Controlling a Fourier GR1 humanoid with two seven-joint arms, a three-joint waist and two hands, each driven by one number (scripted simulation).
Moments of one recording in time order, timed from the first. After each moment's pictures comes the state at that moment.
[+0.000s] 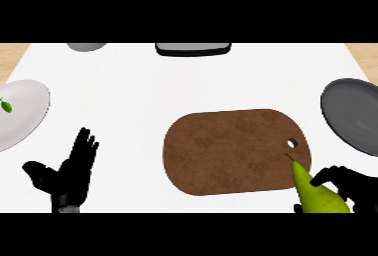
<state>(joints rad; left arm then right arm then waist) 0.10 0.12 -0.04 -1.49 0.26 0.23 0.05 0.25 -0.72 0.36 -2.28 0.86 -0.17 0.44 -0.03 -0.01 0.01</state>
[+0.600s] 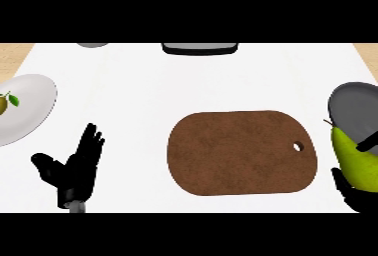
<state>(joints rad) 0.07 0.11 -0.06 -1.51 0.23 0.25 0.11 0.17 -0.68 0.02 -2.13 0.55 -0.14 0.34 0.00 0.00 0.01</state>
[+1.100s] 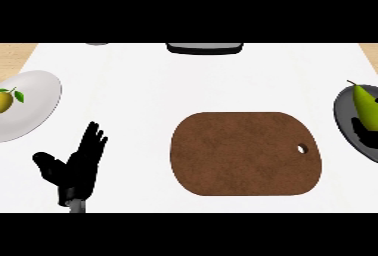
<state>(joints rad) 0.06 0.11 -0.05 -1.49 0.23 0.22 0.10 -0.14 -0.67 -0.11 -1.57 0.53 -0.19 0.10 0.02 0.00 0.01</state>
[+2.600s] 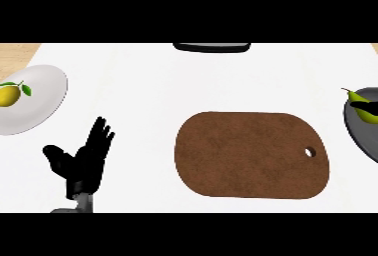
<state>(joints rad) 0.02 0.09 -0.07 -1.48 0.21 0.22 0.12 -0.74 -0.68 -0.40 -0.33 0.37 -0.05 -0.59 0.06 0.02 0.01</state>
